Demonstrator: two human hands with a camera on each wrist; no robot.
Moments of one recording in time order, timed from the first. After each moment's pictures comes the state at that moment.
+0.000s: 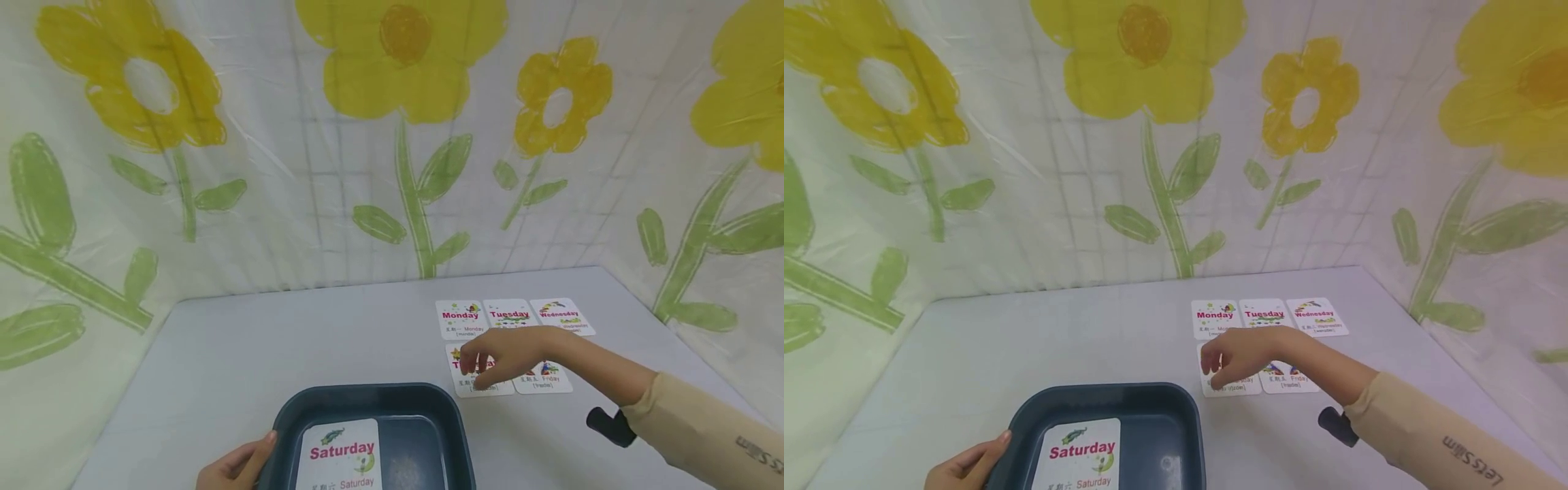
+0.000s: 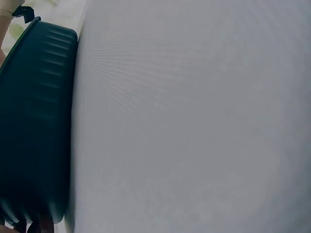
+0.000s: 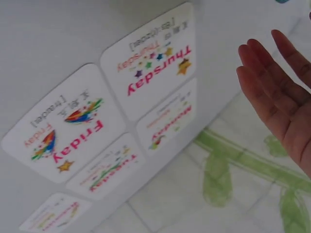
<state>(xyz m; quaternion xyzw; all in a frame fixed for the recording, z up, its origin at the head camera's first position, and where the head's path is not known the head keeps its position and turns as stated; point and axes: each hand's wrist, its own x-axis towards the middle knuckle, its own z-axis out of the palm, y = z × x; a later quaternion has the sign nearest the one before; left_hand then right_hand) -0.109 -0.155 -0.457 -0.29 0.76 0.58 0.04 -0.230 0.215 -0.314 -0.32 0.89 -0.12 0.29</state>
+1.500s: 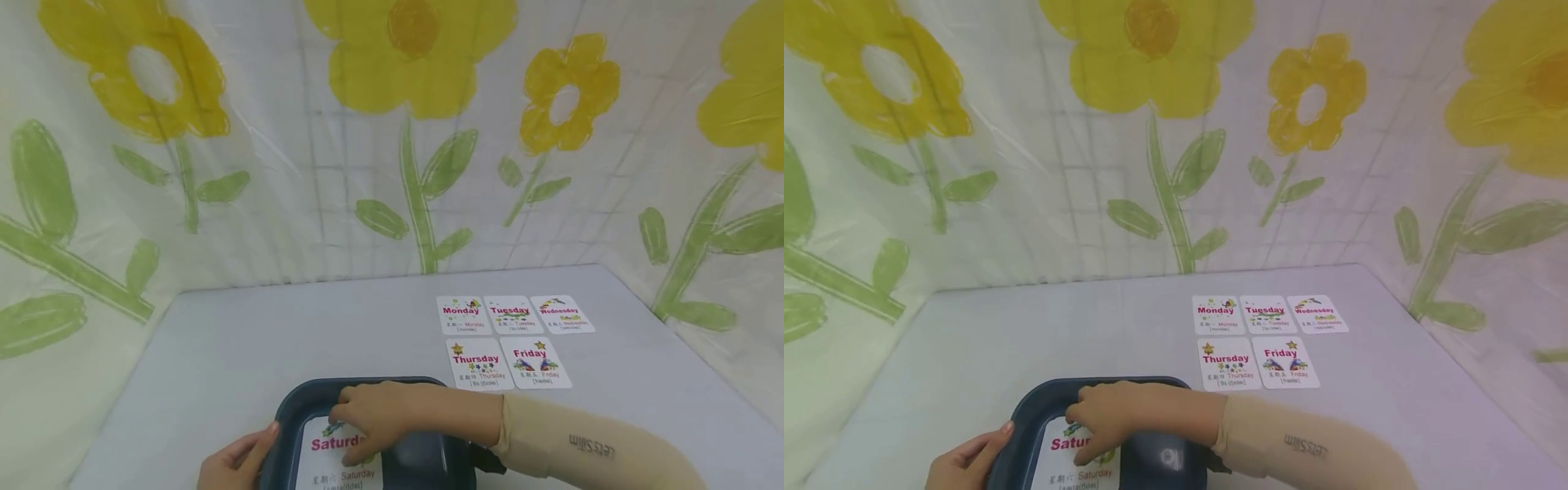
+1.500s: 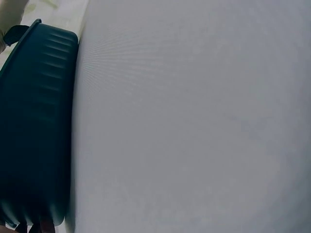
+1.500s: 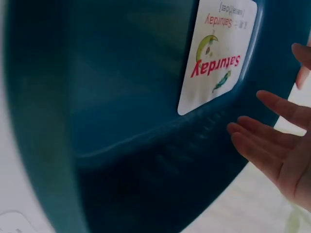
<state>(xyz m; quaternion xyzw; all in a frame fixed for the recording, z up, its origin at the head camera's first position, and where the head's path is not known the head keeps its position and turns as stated) -0.110 -0.155 -0.453 -0.27 0.77 0.58 0.06 -0.186 0.055 -0.355 -0.49 0.84 -0.03 0.21</state>
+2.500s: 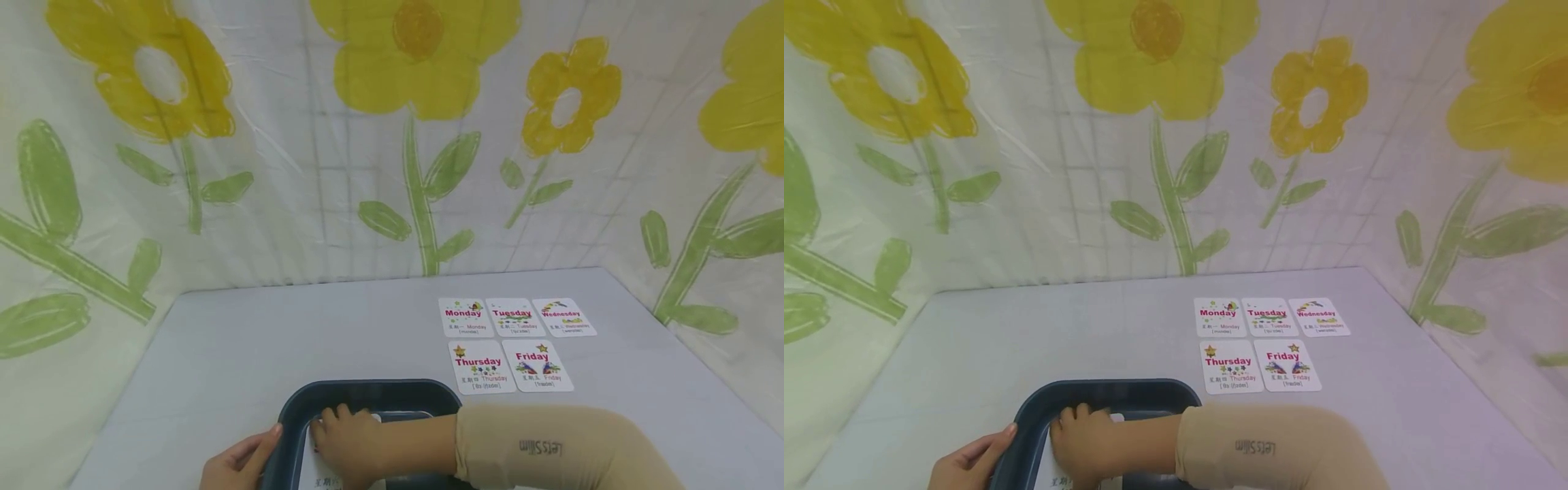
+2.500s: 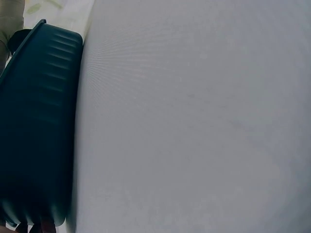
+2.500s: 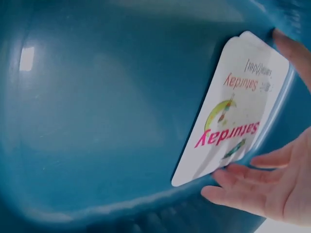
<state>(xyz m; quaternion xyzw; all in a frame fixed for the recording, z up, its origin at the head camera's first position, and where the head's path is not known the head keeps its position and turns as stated) -0.110 -0.158 -0.454 -0.27 0.75 0.61 0.04 -0.166 0.010 -0.401 -0.47 0.86 0.14 0.13</state>
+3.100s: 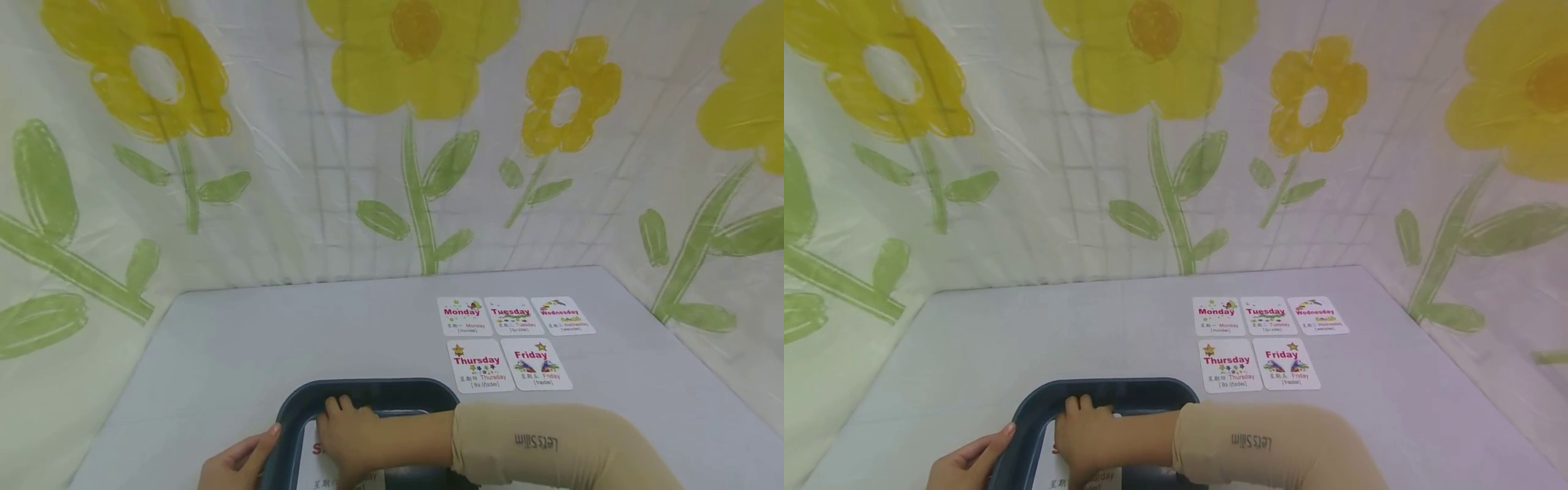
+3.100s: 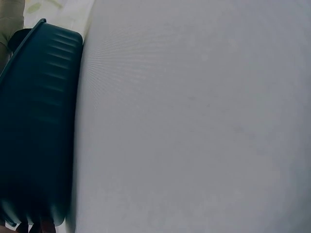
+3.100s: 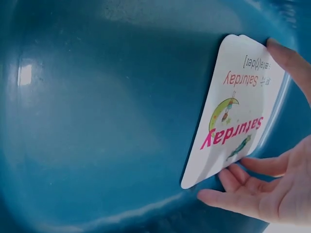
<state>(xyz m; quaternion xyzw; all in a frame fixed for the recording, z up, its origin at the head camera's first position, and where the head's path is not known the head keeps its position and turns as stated) -0.109 -0.158 -0.454 -0.27 0.76 0.59 0.05 -0.172 0.010 -0.404 -0.43 0.89 0.09 0.15</state>
